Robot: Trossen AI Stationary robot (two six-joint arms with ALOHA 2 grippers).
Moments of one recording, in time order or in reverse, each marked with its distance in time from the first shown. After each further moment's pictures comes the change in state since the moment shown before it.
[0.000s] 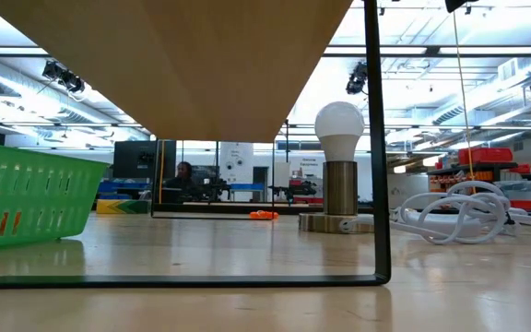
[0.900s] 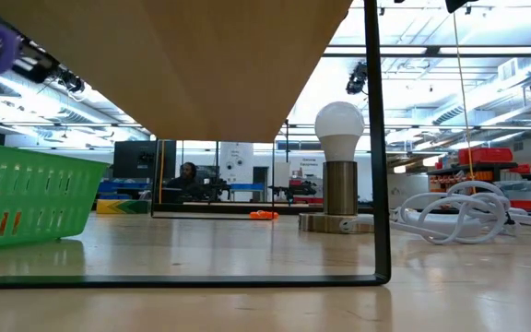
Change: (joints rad) left arm -0.431 -0.201 -0.147 -0.509 -0.278 -0.682; right arm 0.001 0.000 0.000 -0.014 -0.006 0.095
